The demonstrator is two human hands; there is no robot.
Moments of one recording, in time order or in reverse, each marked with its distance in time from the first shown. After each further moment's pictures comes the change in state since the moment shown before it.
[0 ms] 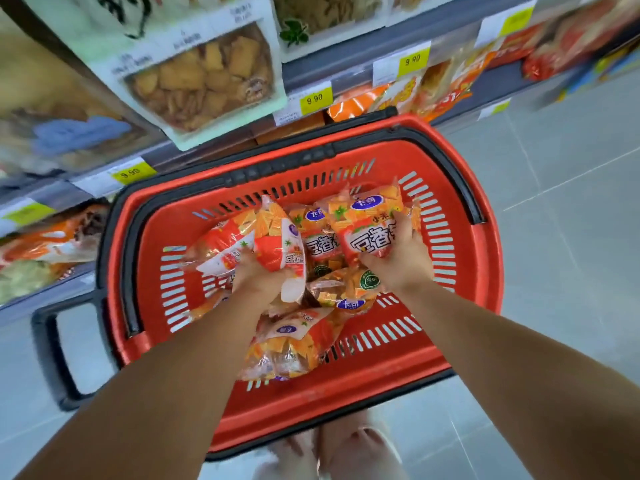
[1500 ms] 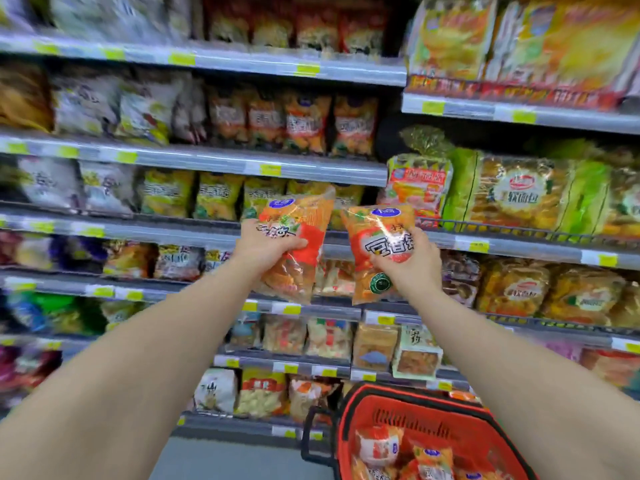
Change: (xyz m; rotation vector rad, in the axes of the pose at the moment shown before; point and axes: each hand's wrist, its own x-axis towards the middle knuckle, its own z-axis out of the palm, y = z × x) left_hand -0.566 -0.221 -0.505 -0.922 0.696 0.896; right_hand -0.544 -0.375 -0.258 0.431 0.525 -0.964
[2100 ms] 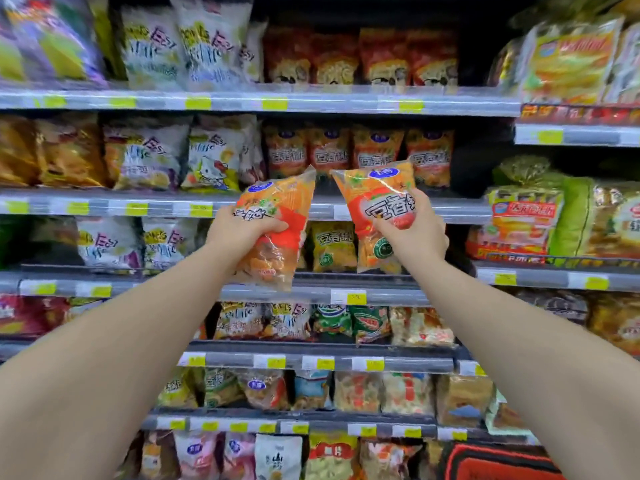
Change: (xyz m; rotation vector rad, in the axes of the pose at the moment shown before) left_hand 0.183 0.028 -0.231 0.016 0.042 0.050; right_hand 0.073 -0.214 0.177 0.026 0.202 -0.058
